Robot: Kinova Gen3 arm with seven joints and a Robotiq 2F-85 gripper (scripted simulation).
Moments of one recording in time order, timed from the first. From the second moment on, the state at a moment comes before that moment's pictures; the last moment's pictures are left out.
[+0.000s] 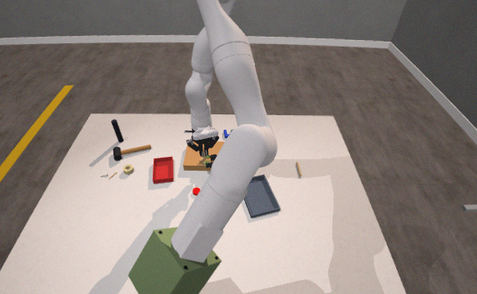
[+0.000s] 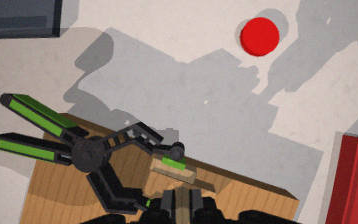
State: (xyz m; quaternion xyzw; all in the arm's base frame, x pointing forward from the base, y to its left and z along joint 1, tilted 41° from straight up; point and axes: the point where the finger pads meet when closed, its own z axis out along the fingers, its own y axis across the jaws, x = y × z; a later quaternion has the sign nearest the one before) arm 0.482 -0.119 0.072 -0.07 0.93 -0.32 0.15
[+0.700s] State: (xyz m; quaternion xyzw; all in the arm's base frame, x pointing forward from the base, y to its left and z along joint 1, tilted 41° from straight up) arm 0.481 -0.119 0.072 -0.13 0.93 -0.33 0.12
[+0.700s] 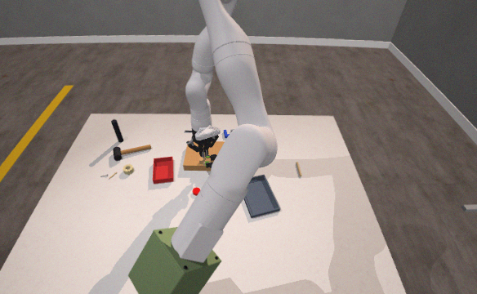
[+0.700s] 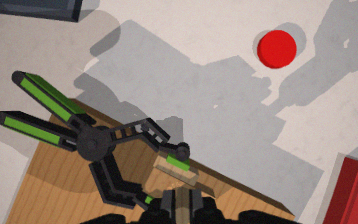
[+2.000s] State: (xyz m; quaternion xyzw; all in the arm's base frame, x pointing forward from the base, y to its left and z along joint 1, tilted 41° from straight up) arm 0.480 -0.119 0.072 -0.21 0.91 -0.34 0.09
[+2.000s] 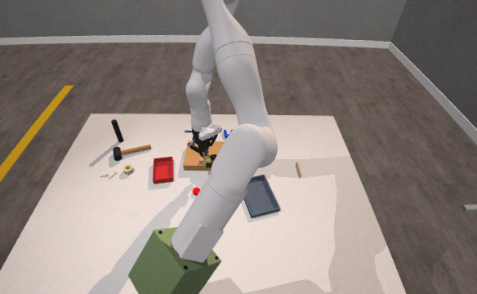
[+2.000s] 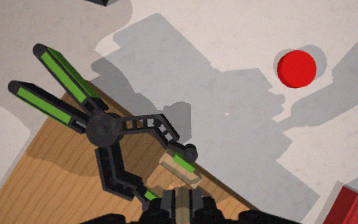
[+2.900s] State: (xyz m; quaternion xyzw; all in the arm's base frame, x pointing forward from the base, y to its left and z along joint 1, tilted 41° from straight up) arm 0.479 -0.121 0.074 -0.16 0.92 -0.33 0.11
